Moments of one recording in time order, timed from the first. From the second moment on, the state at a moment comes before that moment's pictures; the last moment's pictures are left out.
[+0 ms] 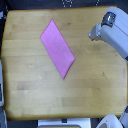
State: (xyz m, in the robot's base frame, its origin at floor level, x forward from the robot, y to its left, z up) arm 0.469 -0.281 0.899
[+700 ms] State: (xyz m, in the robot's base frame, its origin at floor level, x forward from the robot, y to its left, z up) arm 0.461 -0.253 0.884
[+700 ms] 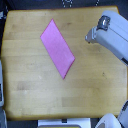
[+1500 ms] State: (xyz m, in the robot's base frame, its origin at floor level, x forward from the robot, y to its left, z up) arm 0.393 -0.118 0.837
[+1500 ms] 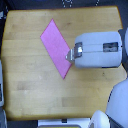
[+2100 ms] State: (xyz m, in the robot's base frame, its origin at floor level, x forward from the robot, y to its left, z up) arm 0.361 -0.068 0.784
